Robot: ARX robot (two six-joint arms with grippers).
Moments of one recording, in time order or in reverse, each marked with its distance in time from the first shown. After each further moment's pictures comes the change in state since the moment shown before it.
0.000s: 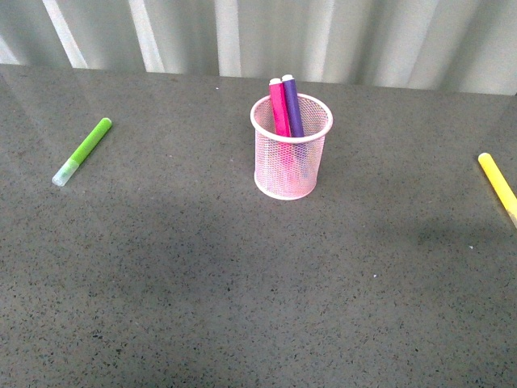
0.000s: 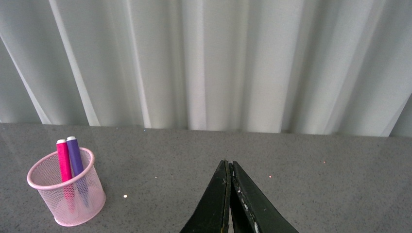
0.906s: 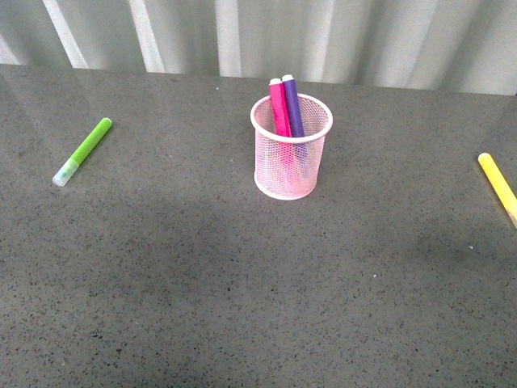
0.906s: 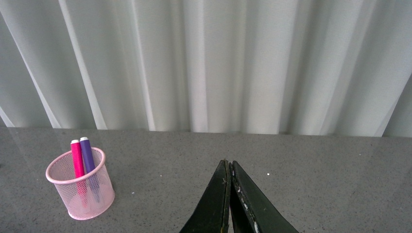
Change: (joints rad) left arm 0.000 0.000 0.000 0.000 0.000 0.000; right arm 0.000 -0.385 -0.002 -0.369 0.001 0.004
